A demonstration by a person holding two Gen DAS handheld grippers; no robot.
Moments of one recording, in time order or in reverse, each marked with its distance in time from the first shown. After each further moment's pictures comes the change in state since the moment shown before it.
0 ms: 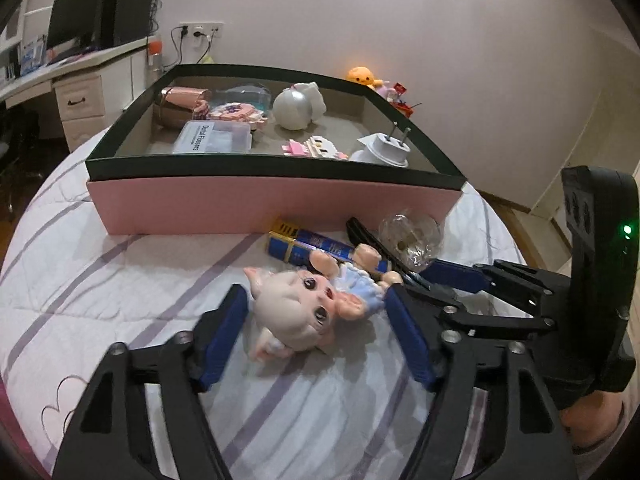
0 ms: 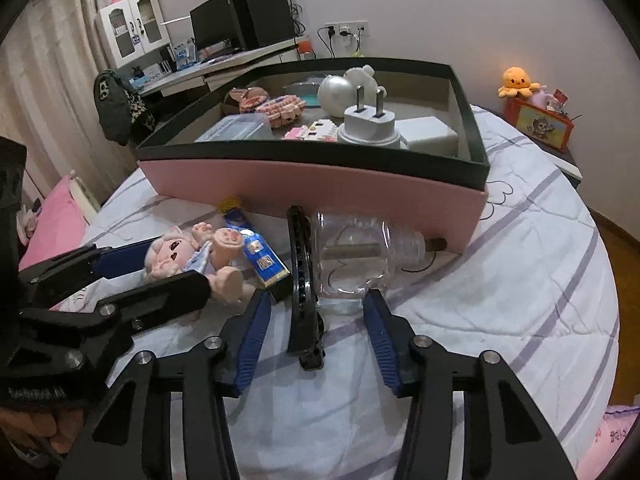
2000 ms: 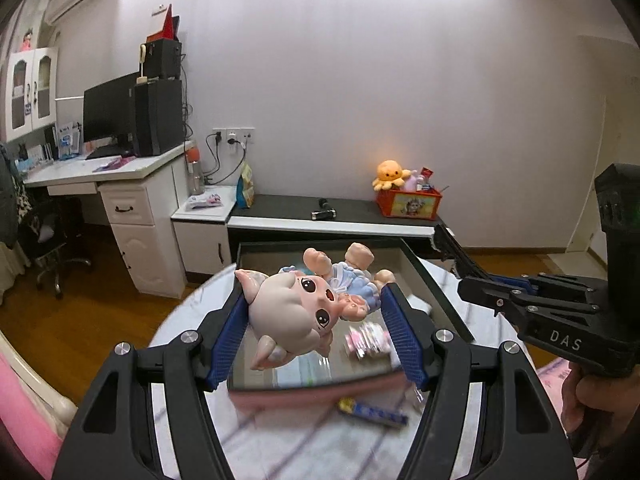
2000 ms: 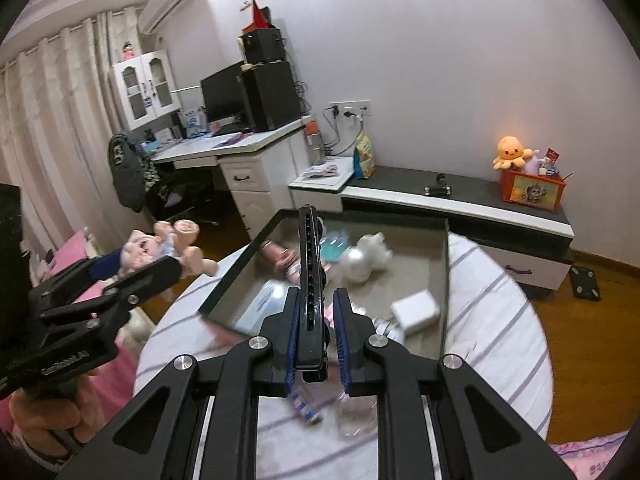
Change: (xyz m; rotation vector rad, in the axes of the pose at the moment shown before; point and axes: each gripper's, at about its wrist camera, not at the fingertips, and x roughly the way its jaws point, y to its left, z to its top) left arm -0.105 0.010 0.121 0.102 -0.303 0.176; right arm -0.098 0.020 0.118 0.019 -0.227 0.012
